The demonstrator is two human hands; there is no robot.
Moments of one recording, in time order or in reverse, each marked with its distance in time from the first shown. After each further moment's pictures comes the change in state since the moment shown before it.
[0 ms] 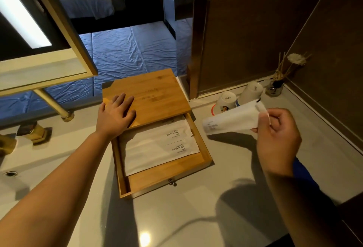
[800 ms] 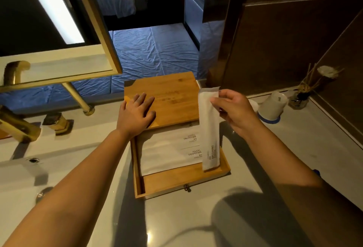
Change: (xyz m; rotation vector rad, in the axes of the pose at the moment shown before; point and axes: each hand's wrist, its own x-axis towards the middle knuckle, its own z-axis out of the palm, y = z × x) left_hand 0.001 0.000 0.001 -0.011 0.010 -0.007; right_hand 0.042 -0.052 0.107 0.394 -0.783 0.389
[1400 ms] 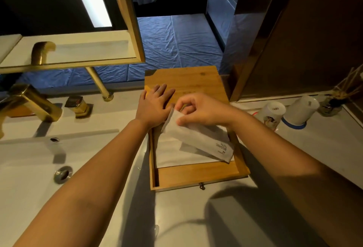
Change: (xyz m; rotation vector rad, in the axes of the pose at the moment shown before) left_hand -0.001 0.002 -0.006 0.032 -0.006 0.014; right_hand 0.021 -0.005 0.091 -0.618 -0.752 -0.155
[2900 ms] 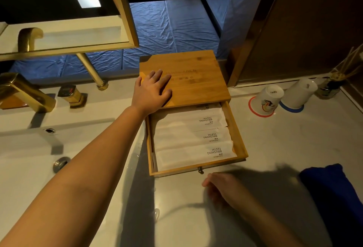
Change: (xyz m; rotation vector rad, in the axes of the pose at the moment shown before) left_hand 0.003 -0.005 0.009 -0.055 0.022 -0.008; right_hand -0.131 0.098 0.131 0.478 0.186 0.709
